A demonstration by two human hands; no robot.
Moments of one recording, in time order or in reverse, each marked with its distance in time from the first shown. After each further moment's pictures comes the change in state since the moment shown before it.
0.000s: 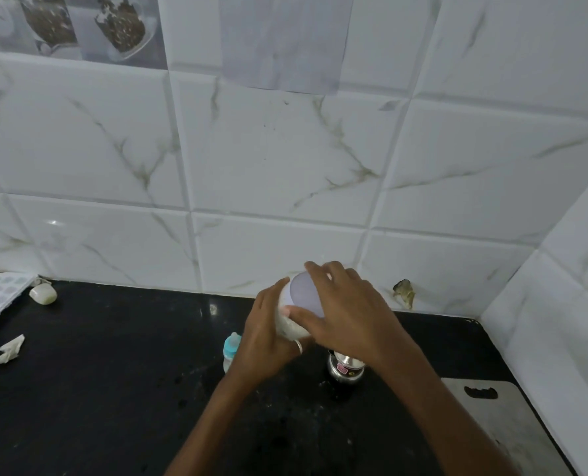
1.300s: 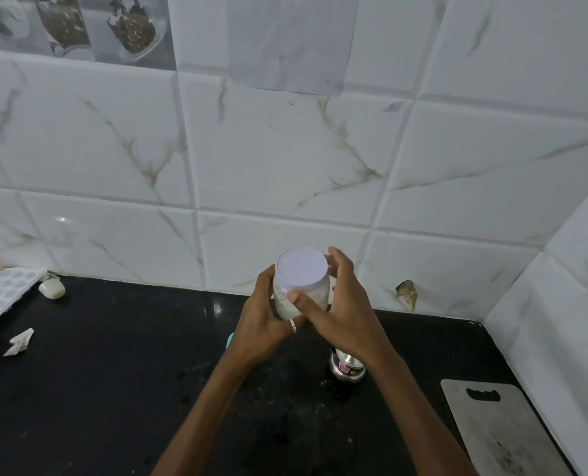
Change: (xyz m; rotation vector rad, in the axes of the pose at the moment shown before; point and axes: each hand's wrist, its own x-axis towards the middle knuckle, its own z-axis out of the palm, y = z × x) left_hand 0.007 0.008 -0.015 -0.239 0.019 -0.009; right_hand 0.004 0.010 0.042 0.760 0.229 0.107
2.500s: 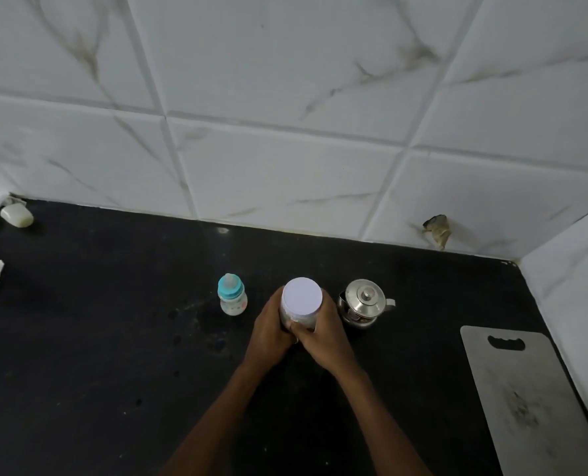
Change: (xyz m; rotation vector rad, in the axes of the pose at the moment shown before) left_hand -0.045 -0.201 0.072 0.196 -0.079 -0.388; right_hand -0.040 0.193 0.136 0.088 -0.185 0.444
